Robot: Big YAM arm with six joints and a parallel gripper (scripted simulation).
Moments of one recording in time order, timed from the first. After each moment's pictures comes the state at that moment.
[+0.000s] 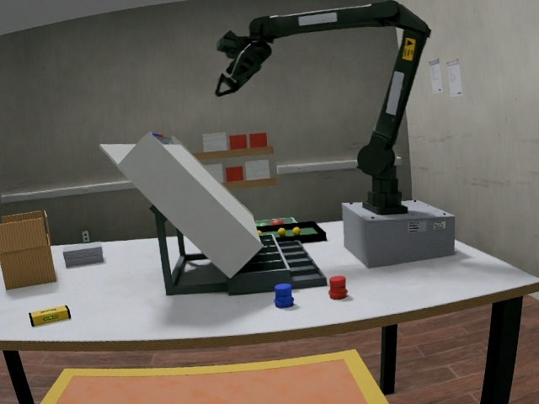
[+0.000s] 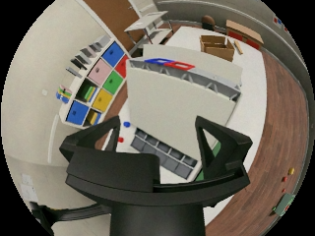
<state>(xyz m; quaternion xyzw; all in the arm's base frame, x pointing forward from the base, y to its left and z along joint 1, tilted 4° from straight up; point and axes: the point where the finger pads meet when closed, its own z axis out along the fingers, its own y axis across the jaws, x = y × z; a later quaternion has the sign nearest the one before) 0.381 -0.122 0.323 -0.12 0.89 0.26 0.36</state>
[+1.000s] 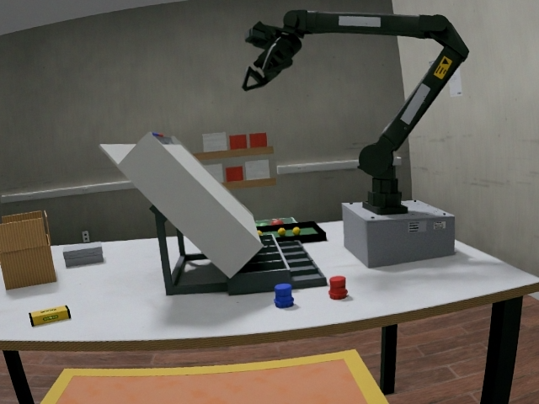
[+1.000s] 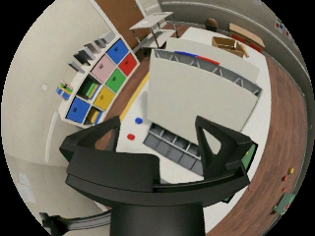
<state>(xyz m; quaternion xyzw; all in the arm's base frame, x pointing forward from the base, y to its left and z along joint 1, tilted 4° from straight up) 0.318 -0.041 0.326 -0.13 0.89 0.25 0.37</state>
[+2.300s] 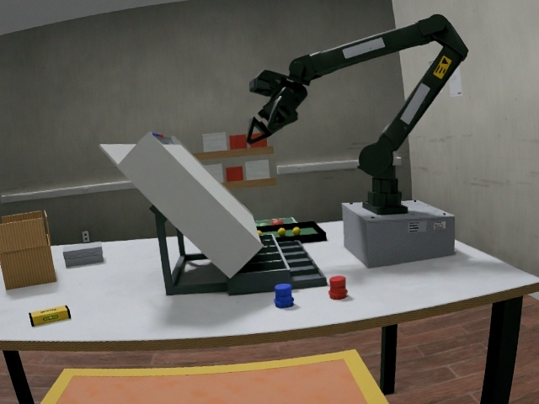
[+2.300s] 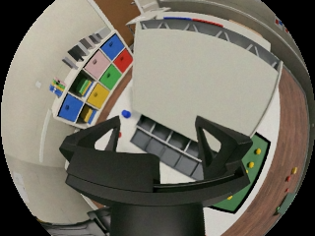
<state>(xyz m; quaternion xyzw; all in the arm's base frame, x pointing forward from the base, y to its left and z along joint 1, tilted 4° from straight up) 0.310 -0.036 0.192 -0.13 0.88 0.24 0.38</state>
